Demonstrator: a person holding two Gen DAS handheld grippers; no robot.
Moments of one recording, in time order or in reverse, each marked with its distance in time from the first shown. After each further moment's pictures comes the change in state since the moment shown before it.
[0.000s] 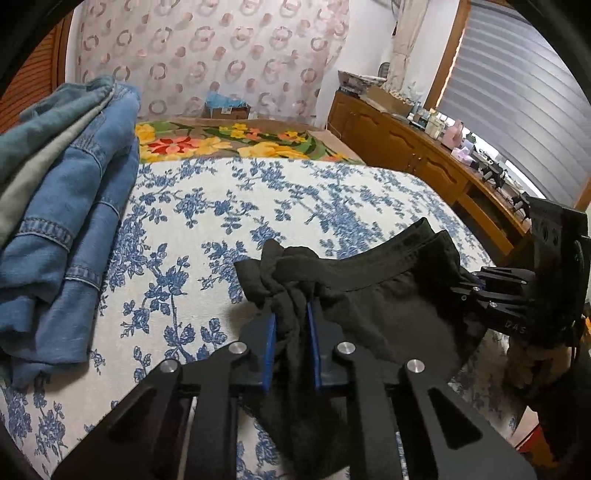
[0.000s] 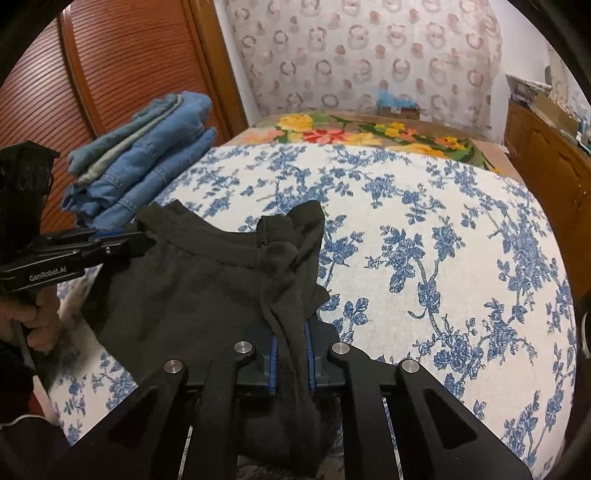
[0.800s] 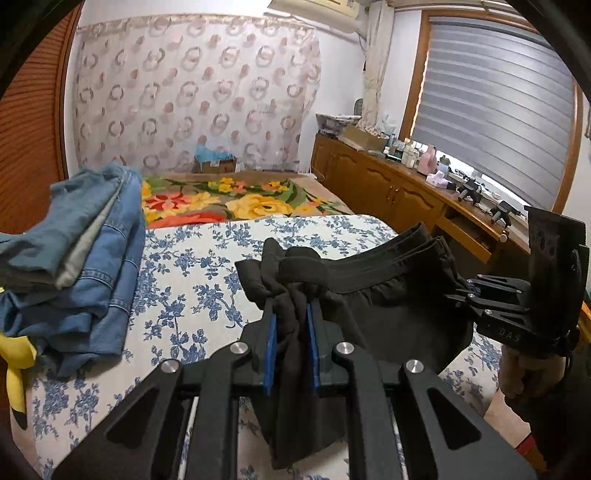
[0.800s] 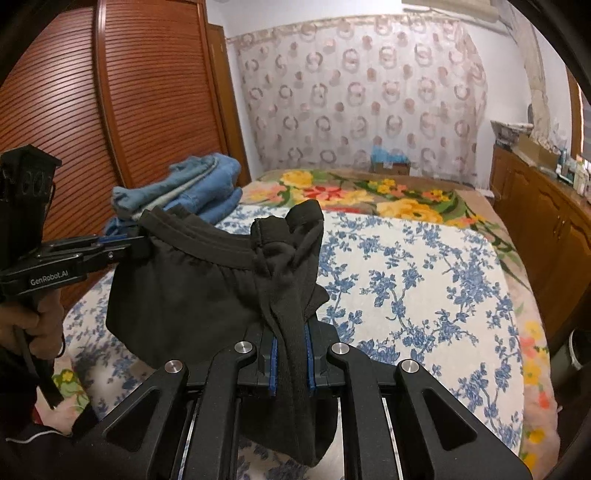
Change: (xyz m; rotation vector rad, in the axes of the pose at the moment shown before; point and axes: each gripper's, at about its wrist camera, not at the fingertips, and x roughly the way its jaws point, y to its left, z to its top) left arm -0.094 -0.055 -0.010 0.093 -0.183 0.001; right arm -0.104 0.042 -0.017 -0.036 -0.215 -0.036
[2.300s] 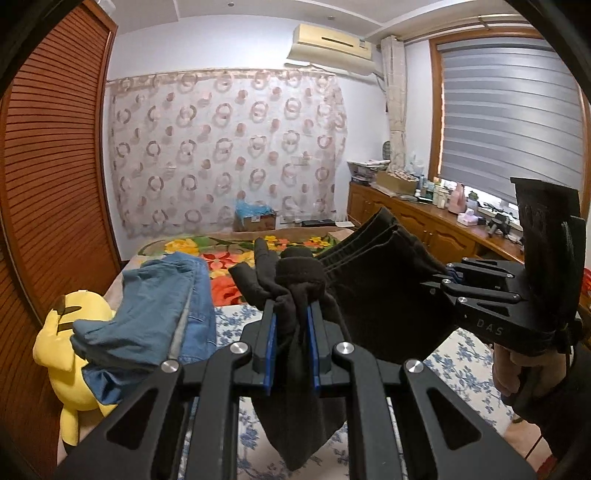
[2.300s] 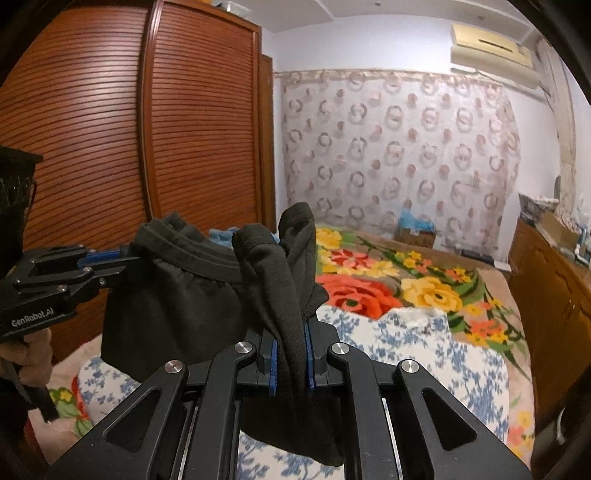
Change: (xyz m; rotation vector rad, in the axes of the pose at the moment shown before) left arm -0.069 0.029 0.059 0.040 -0.183 0.175; right arm 0.013 0.070 0.115 -0.178 -0.157 0.051
